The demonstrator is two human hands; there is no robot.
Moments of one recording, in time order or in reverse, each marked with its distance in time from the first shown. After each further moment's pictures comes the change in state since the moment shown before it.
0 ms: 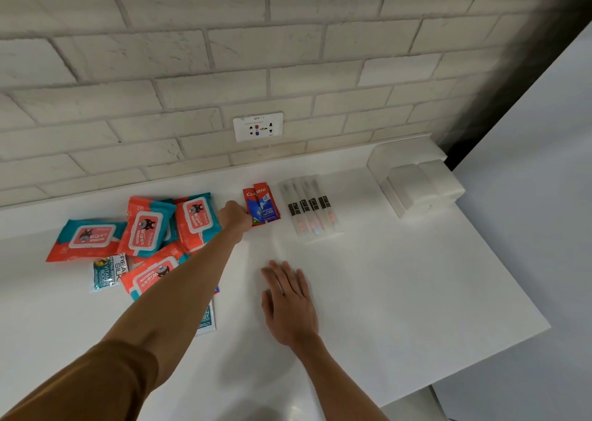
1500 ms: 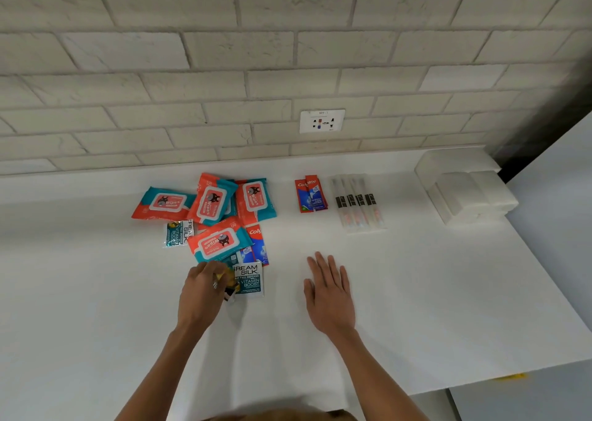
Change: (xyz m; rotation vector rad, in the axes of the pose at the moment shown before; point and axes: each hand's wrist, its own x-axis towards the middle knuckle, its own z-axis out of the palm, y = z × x) left_hand -0.212 -0.207 -0.155 0.167 0.171 0.326; right_hand -0.024 -0.012 0.008 -0.085 -0.072 0.039
